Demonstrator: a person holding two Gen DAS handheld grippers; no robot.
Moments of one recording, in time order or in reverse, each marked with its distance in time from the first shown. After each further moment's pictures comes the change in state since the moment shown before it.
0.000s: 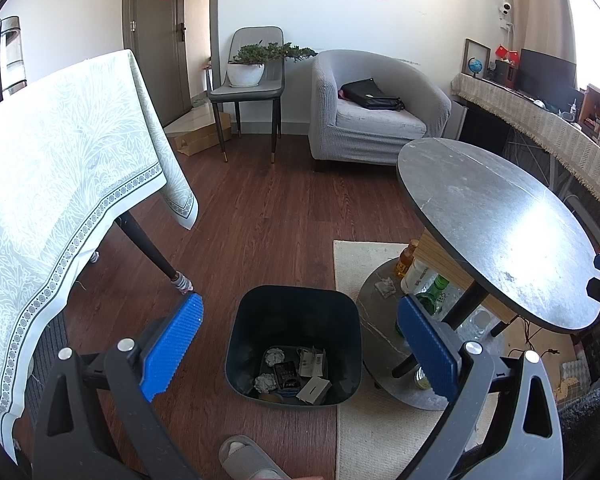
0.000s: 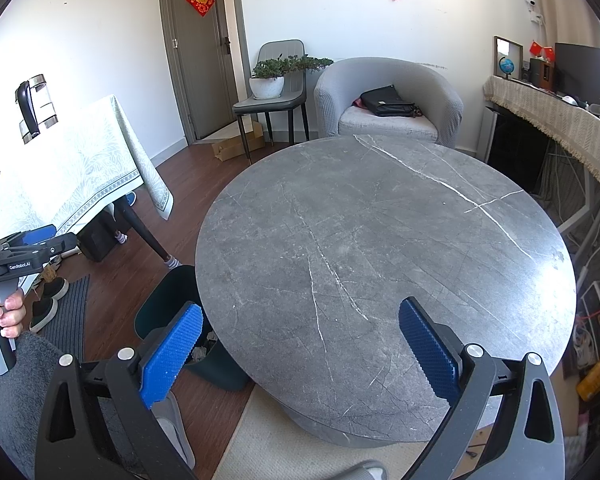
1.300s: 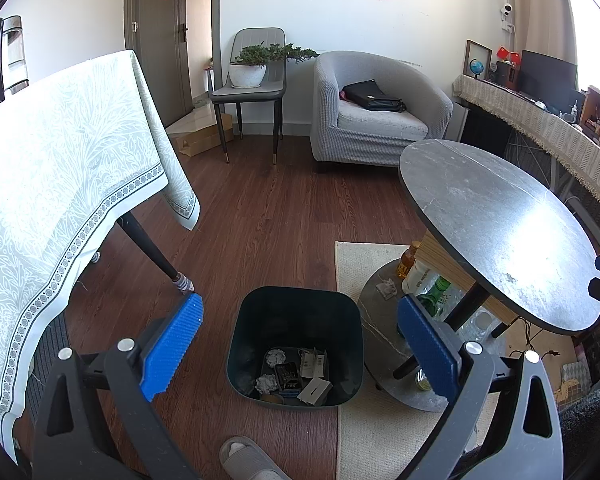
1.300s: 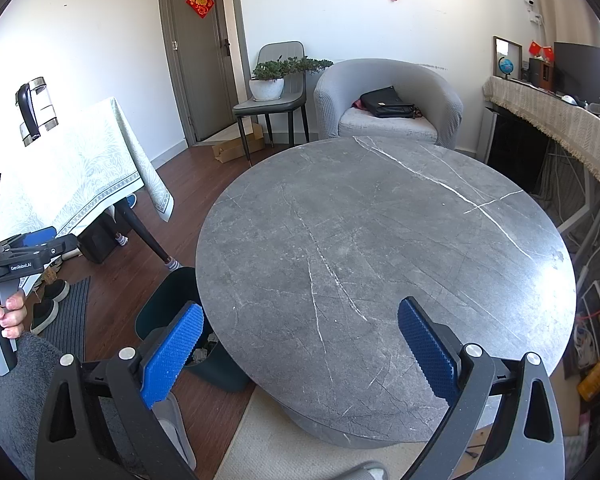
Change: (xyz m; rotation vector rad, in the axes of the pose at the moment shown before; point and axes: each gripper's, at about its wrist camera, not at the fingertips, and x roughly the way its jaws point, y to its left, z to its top) left arm 0.000 0.003 0.000 0.001 -0.005 0.000; right arm 0.000 -0.001 0.001 0.001 -0.001 0.001
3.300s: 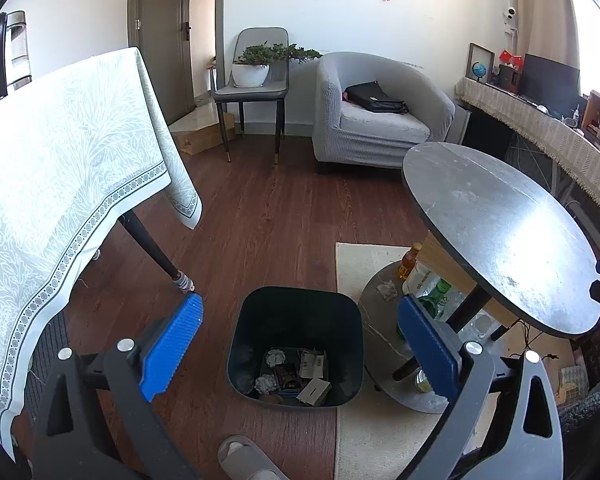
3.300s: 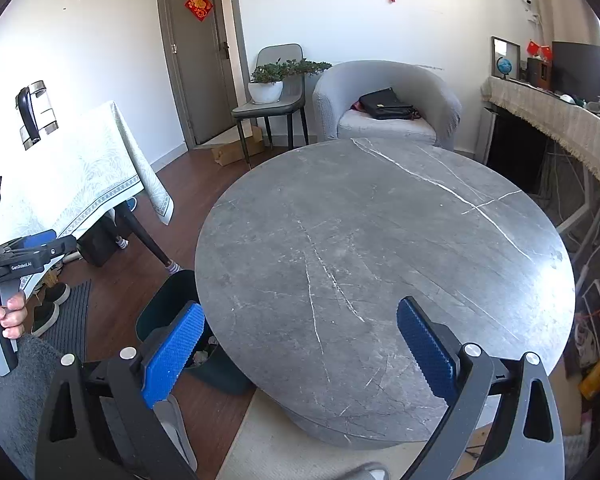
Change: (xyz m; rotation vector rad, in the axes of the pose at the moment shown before) left arm 0.000 0.005 0.001 -0.008 -0.001 -0.001; right arm -0.001 -0.003 -0.002 0.004 -0.005 0.000
